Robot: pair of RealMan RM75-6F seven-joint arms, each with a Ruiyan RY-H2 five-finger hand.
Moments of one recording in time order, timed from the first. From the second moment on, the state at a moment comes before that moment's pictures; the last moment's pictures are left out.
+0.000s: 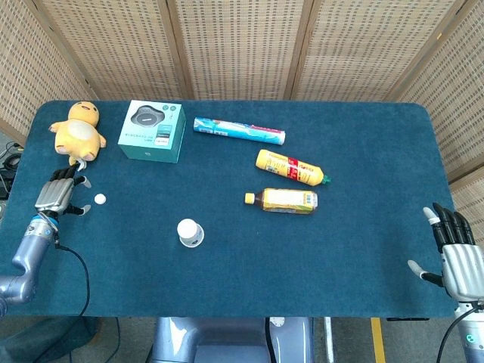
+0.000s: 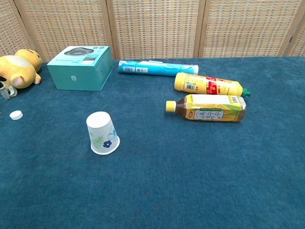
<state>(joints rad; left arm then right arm) -0.59 -1.52 -0.17 -0.78 1.25 0.69 -0.26 0.08 -1.15 0.09 -1.52 -1.54 1.55 0.06</state>
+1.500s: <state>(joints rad) -0.66 -1.62 -0.17 -0.63 1.21 0.56 -0.26 0.09 -1.14 0.09 -1.51 -1.52 1.52 0.10</state>
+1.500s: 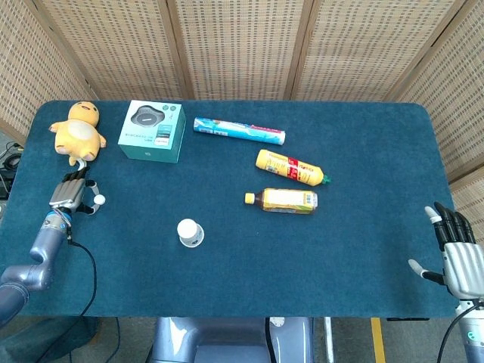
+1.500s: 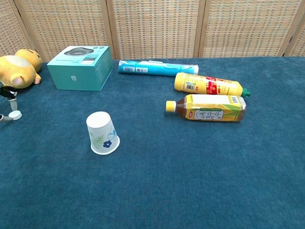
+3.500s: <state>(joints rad) -0.88 -1.62 -0.19 -1.16 0.98 0.68 0.21 0.10 -1.13 0.09 -1.51 -1.50 1.49 0.14</state>
